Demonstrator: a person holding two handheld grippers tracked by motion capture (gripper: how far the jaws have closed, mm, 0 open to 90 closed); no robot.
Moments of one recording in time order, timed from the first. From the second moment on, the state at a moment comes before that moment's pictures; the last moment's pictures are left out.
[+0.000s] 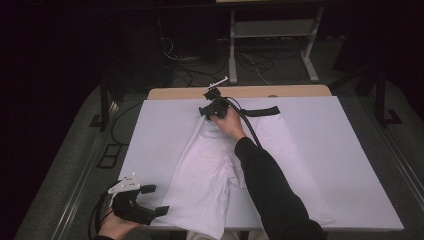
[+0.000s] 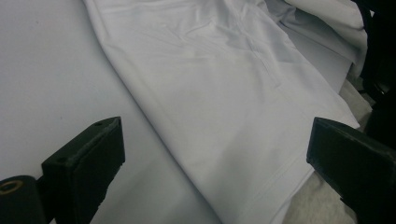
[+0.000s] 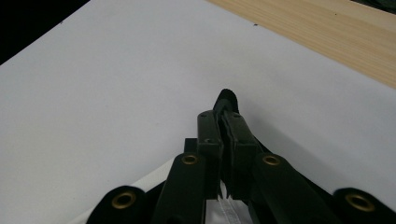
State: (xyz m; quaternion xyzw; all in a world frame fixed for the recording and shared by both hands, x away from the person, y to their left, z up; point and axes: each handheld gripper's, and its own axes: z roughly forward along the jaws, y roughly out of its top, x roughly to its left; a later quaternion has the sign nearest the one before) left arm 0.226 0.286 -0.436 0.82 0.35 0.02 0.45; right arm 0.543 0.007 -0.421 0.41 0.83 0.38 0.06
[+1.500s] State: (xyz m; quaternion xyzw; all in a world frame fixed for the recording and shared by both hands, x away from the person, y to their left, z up) left arm 0.209 0.294 -0.451 0.86 0.29 -0.03 0.43; right arm 0.543 0.000 -0.416 0.41 0.82 0.39 0.06
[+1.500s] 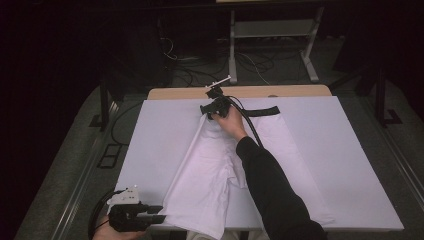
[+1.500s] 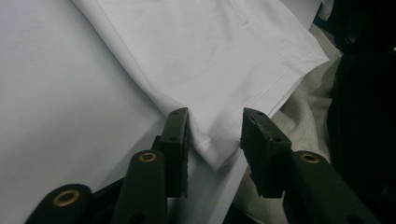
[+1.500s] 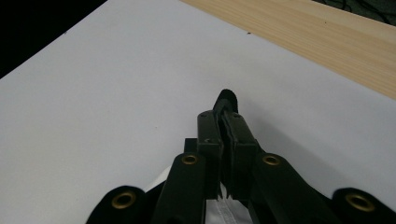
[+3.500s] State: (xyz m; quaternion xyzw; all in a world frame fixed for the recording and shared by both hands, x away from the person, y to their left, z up) left arm 0.227 0.203 -0.403 0.88 0.15 -0.06 0.46; right arm 0.542 -0.051 -0.391 0.42 0.82 0.40 0.08
